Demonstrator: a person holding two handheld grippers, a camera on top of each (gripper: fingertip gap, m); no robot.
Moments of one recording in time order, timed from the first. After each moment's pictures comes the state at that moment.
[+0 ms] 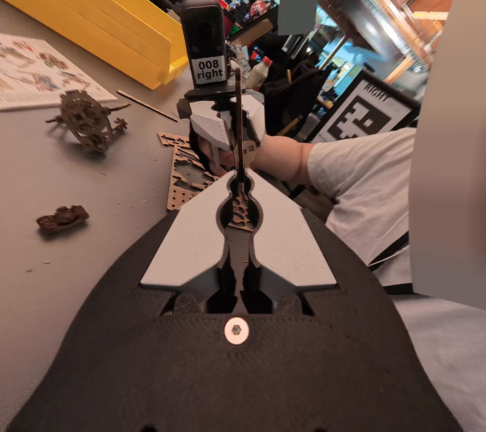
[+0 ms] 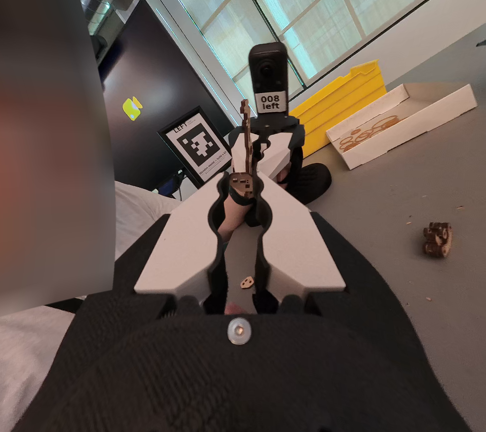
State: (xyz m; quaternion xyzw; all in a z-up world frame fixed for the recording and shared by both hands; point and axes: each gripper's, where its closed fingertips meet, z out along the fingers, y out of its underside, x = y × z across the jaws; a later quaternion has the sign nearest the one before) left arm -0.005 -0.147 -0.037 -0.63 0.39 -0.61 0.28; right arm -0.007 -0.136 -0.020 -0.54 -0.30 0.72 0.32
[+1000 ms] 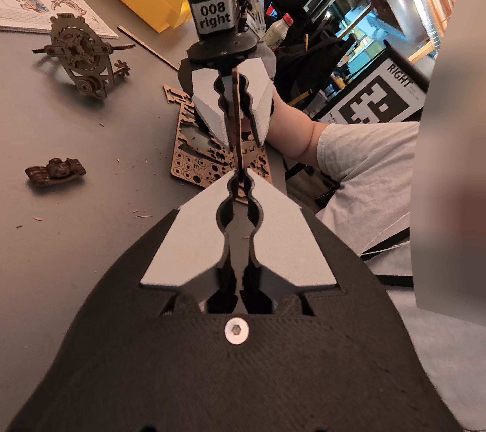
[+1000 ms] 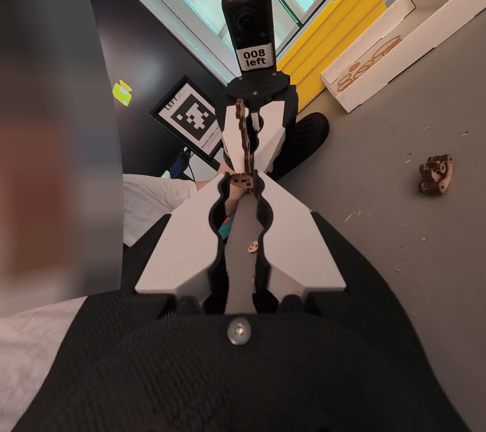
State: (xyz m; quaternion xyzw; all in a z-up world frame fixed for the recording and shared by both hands) left arm -0.005 -0.150 -0.069 -0.69 0.39 -0.58 0.20; right arm -0.008 -0.138 -0.053 -0.61 -0.30 0.70 0.21
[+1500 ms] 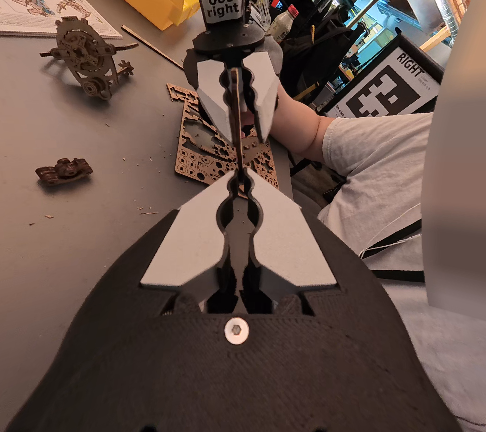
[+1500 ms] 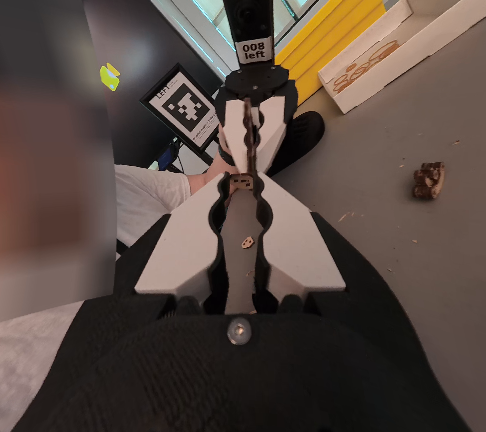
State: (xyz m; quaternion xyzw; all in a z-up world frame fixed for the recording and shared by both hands) left arm -0.007 -0.150 -0.070 -0.69 0.40 -0.57 0.21; right arm -0.006 -0.140 -0.053 -0.61 -0.32 0.68 0.22
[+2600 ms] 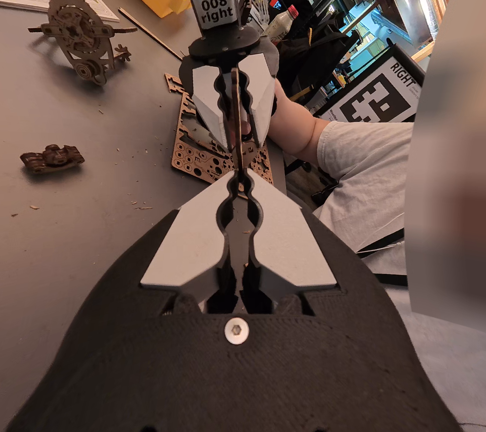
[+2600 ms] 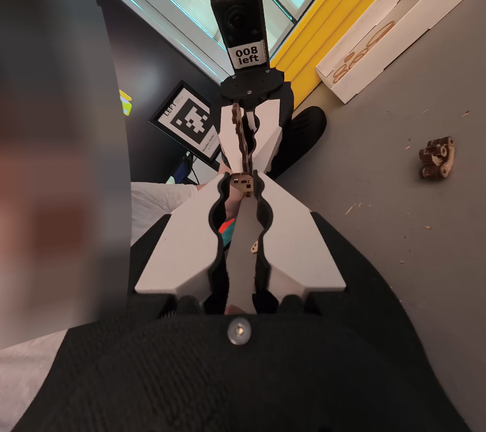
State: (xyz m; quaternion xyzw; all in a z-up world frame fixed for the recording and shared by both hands) left arm -0.005 -0.151 -0.076 -0.70 0.38 -0.58 0.18; right arm -0.012 -0.136 -0.060 -0.62 -0.27 0.71 0.19
